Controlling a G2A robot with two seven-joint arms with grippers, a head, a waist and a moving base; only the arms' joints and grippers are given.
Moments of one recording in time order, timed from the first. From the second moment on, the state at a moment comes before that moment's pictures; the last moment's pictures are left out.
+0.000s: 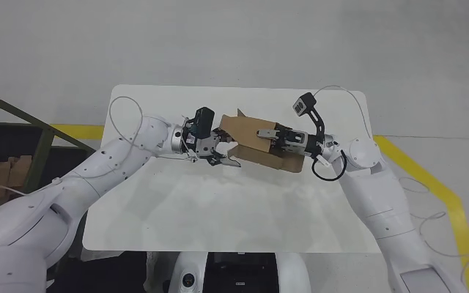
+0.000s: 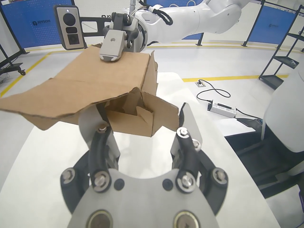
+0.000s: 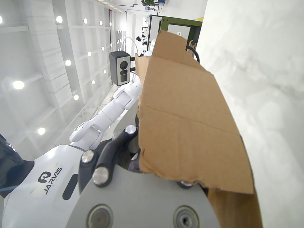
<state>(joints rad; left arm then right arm) 0.52 -0.92 -0.33 -1.16 1.27 -1.01 0.81 -0.98 -1.20 1.12 -1.35 0.50 -0.21 1.09</state>
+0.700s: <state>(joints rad) 0.52 -0.91 -0.30 -1.15 1.17 -1.01 0.81 -0.99 -1.20 1.12 -1.34 0.52 -0.22 1.10</state>
